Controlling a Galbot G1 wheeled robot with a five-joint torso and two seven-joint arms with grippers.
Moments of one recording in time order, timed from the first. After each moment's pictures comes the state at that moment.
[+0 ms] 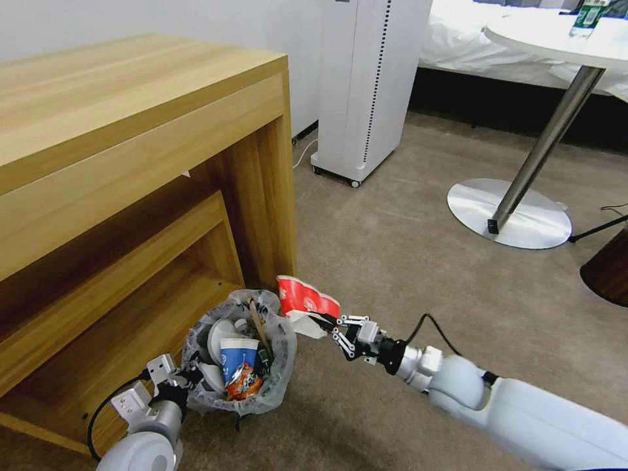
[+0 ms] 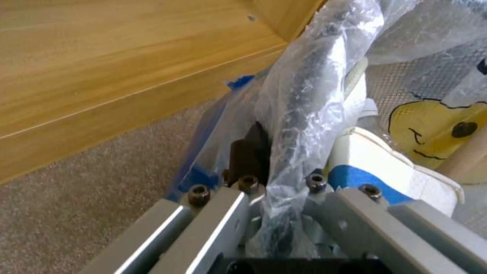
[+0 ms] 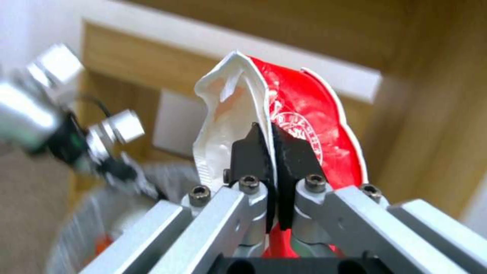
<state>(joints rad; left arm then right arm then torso) 1.62 -1.41 -0.63 -2.09 -0.72 0.42 -0.30 -0.69 0.63 -0.55 1.88 0.52 0.56 -0.19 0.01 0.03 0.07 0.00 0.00</state>
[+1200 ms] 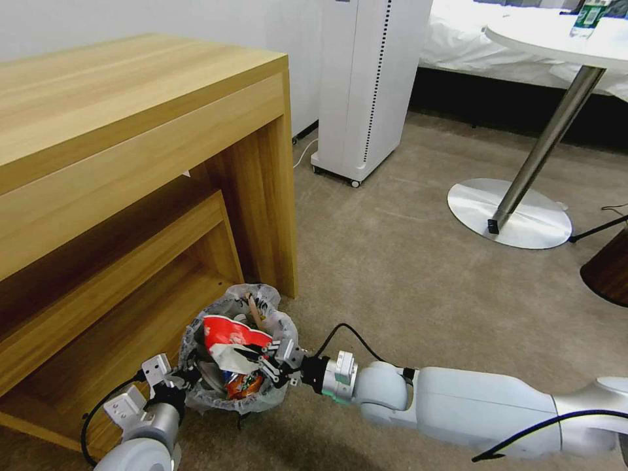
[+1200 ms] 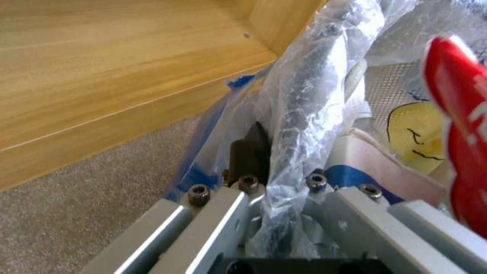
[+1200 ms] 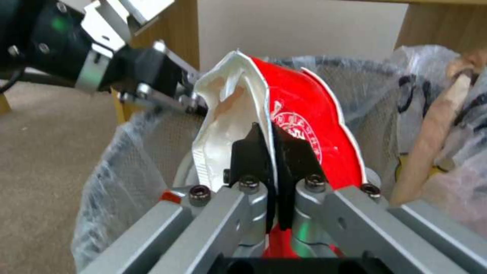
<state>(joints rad) 1.66 -1.44 -0.65 -2.16 -0.71 0.41 -0.30 -0.35 0.93 -1.08 1.68 0.67 0.37 0.01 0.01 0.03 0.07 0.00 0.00</state>
